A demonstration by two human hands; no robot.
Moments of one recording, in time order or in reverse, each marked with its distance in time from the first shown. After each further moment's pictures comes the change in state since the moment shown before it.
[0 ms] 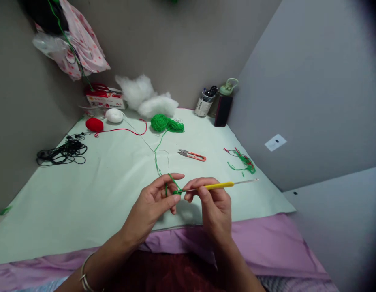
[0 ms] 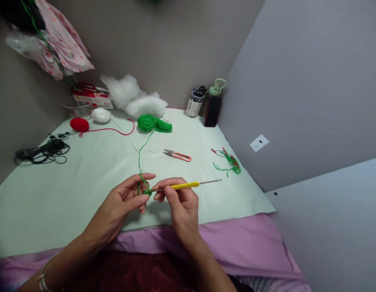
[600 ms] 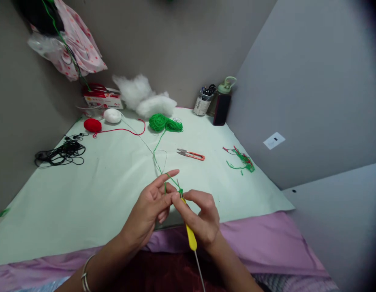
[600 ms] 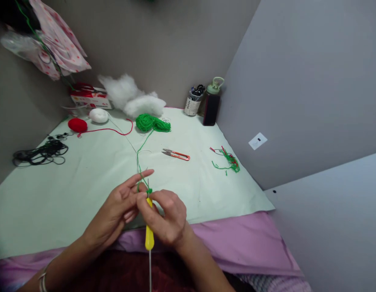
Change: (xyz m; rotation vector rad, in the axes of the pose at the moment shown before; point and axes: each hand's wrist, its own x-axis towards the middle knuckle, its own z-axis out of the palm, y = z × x) left_hand -0.002 0.002 0.008 -0.133 0.052 -0.129; right_hand -0.018 0.006 -0.009 -0.896 -0.175 -0.686
